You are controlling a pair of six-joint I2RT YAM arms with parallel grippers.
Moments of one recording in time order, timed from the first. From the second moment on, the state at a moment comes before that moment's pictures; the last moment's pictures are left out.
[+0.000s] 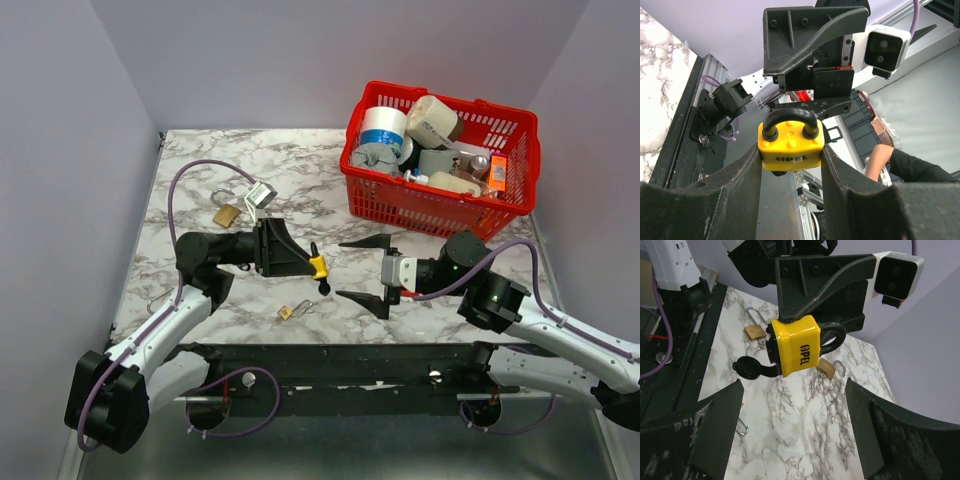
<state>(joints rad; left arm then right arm) -0.41 0.99 0.55 1.00 1.17 -1.53 1.00 0.86 0.83 0.04 -0.49 -0.57</state>
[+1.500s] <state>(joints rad) -0.48 1.05 0.55 1.03 1.16 -1.54 1.06 0.91 0.79 0.17 -0.46 -0.58</state>
